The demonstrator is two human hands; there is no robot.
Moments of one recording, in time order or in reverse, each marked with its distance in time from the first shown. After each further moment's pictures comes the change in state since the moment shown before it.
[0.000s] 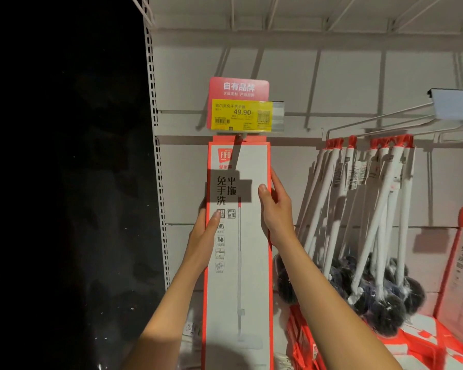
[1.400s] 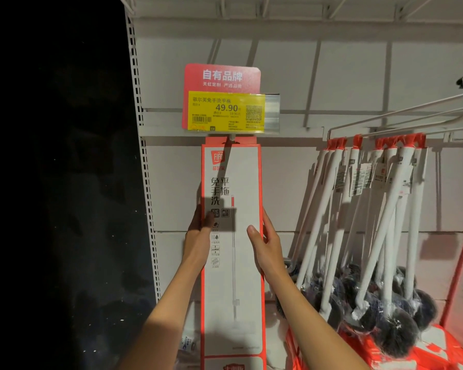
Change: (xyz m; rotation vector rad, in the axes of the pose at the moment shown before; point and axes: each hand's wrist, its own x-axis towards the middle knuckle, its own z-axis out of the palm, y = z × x) left_hand 0.075 -0.048 0.019 -0.060 0.166 -0.099; right_hand 0.003 0.108 -0.023 -0.078 -0.090 0.111
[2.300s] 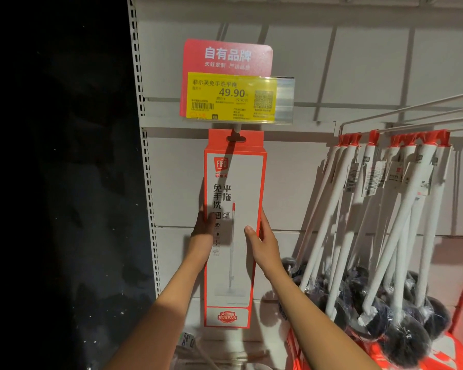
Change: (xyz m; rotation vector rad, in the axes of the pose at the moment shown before) left_hand 0.042 -0.035 0.011 0.126 -0.023 -0.043; right_hand 0.027 0.030 0.004 -0.235 -0.021 0.044
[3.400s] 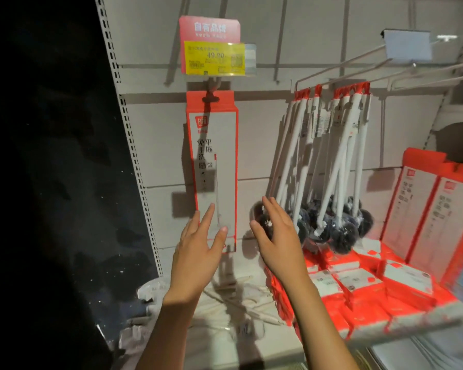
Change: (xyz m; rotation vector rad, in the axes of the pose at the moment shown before) left_hand -0.242 0.026 -0.062 0.590 -0.172 0.245; right_hand -0.230 -0.104 -0.043 -0.486 0.157 -0.088
